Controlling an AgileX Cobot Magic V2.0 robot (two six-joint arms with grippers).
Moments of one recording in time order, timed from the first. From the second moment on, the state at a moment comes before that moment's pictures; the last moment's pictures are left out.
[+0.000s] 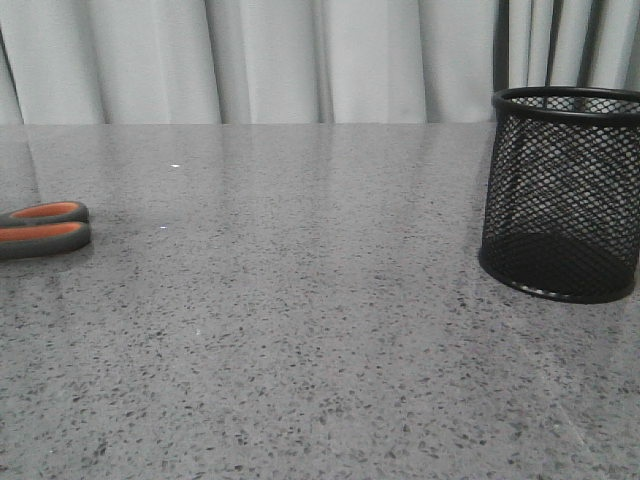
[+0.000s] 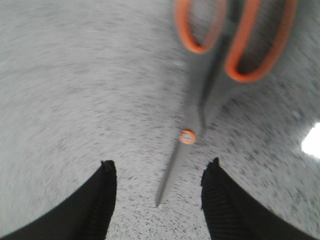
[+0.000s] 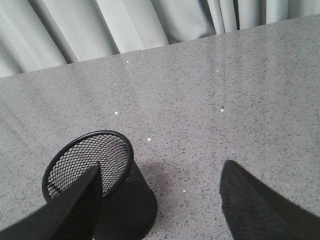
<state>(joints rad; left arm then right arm) -0.38 1.27 -1.00 0.43 0.97 0.74 0.09 0.39 -0.51 0.19 0.49 0.05</state>
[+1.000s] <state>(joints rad) -0.24 1.59 -1.19 0.06 1.08 1.27 0.14 0.39 -0.51 0.13 0.54 0.05</state>
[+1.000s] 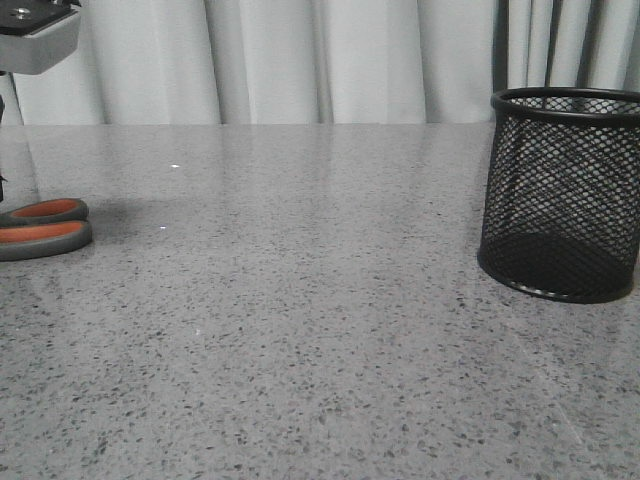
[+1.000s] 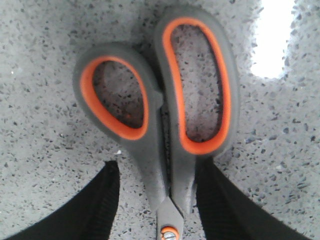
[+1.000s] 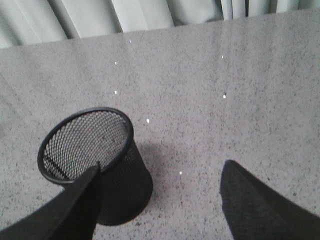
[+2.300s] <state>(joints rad) -0.23 1.61 -1.19 0.00 1.13 1.27 0.14 0.39 -0.51 0.14 0.60 0.05</state>
